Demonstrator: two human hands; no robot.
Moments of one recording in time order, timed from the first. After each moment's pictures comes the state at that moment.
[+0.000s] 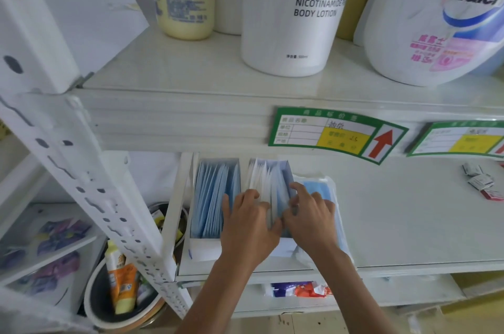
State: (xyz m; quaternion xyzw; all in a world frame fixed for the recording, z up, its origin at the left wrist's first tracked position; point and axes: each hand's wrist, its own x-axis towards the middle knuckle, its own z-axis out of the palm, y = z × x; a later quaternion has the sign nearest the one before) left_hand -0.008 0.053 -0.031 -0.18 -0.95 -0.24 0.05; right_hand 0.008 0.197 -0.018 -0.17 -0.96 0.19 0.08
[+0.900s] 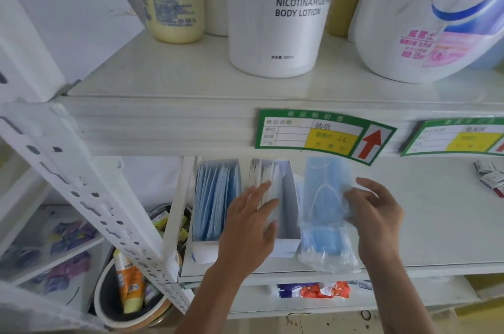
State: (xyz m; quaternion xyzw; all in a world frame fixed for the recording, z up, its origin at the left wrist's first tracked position) left_hand -0.009 0.042 -0.048 -0.28 -0.91 -0.29 0.09; right_hand 0.046 0.259 0.018 -0.29 -0.63 0.66 0.29
